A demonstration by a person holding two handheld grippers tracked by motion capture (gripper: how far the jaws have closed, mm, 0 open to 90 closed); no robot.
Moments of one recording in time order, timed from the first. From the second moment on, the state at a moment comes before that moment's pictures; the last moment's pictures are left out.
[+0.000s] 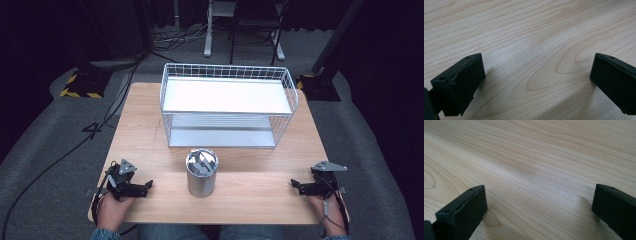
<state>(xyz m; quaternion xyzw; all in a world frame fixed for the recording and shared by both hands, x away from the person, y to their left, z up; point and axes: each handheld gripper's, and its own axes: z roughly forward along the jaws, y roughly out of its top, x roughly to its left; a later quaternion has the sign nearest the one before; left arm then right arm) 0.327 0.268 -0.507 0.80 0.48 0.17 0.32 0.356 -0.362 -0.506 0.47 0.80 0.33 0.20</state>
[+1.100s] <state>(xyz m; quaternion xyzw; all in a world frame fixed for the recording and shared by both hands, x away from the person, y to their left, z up) 0.297 0.258 -0.442 0.76 0.44 0.17 0.44 0.357 -0.361 -0.506 0.47 0.79 0.33 0.20</state>
